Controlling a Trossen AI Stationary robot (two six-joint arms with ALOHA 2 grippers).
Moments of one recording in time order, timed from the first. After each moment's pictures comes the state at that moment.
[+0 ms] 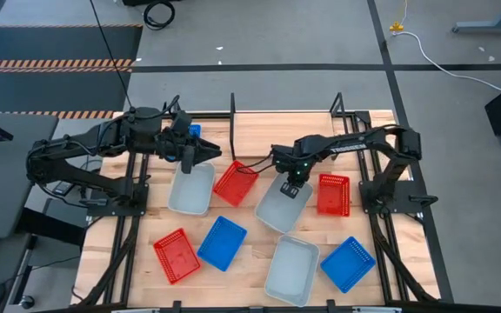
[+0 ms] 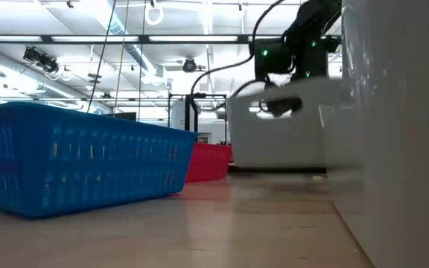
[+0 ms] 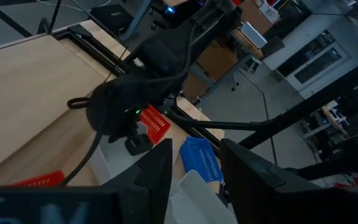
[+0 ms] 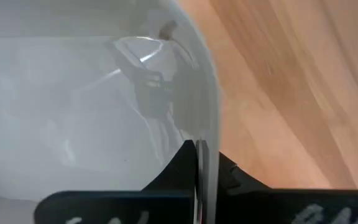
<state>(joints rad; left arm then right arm) 0.08 1.11 1.34 -0.52 0.03 -0.69 -0.20 1.70 1.12 -0.90 -0.17 0.43</state>
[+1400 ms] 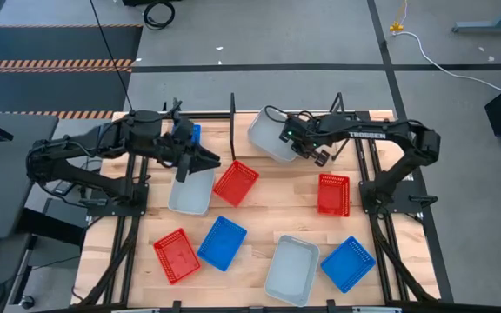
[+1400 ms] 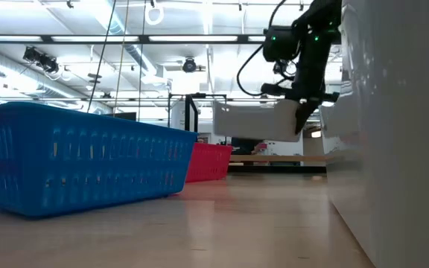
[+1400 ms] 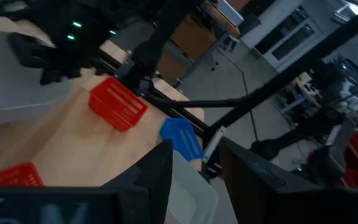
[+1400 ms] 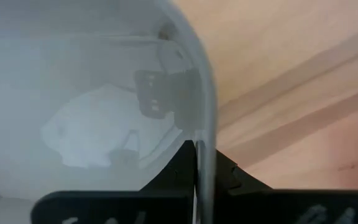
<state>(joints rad) 0.03 1.11 1.34 -0.51 0.13 -0.66 -0.40 1.56 1.12 -0.82 0.13 1.73</state>
